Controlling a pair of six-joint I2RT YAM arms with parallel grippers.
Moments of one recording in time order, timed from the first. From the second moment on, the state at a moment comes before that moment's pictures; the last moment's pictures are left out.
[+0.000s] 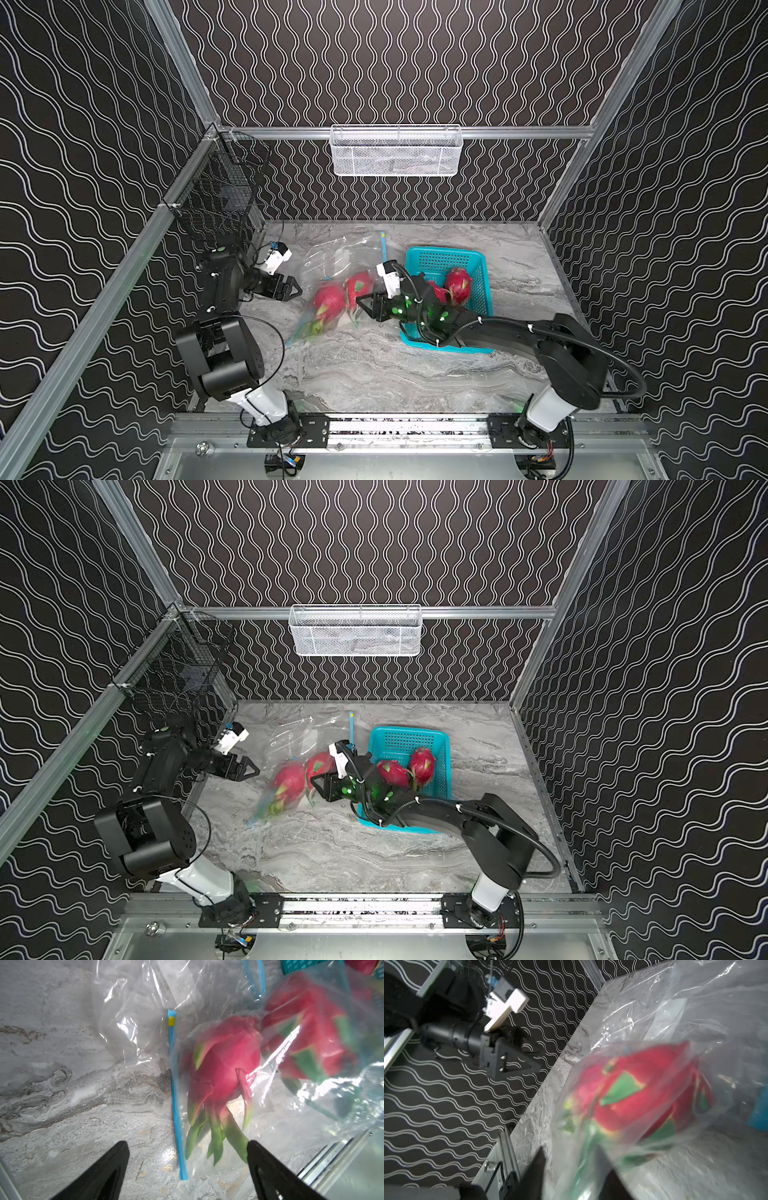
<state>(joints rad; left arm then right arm) 0.36 1.64 1.38 -1.15 0.52 0.72 0.97 1.64 0.99 0.31 -0.13 0.67</state>
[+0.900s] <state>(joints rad) 0.26 1.95 1.42 -1.09 0.44 0.72 0.97 1.47 0.83 0.00 -0.07 0.63</state>
